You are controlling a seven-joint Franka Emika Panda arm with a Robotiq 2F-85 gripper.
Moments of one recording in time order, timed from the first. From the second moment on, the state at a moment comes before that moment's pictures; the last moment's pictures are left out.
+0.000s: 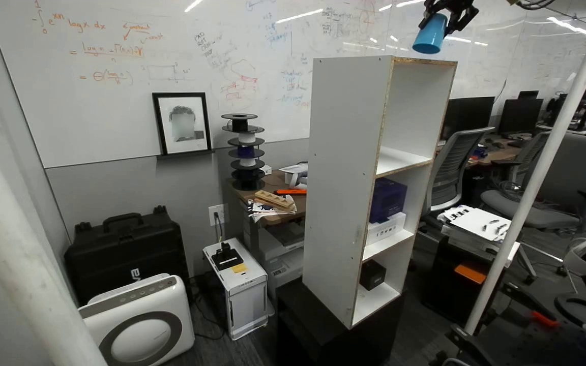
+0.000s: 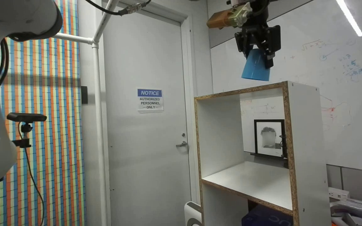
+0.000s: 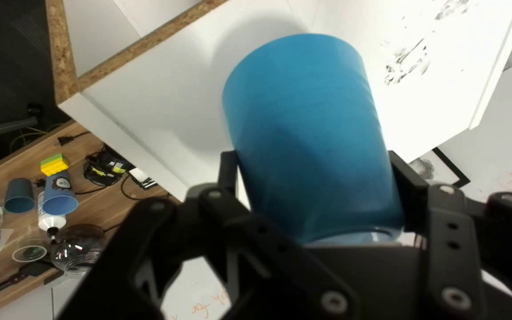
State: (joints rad) arm -0.21 0.02 -0.24 -1.53 0.42 1.95 -0.15
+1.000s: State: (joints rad) arm -0.23 0.03 -0.24 -1.41 0.27 1.66 -0.16
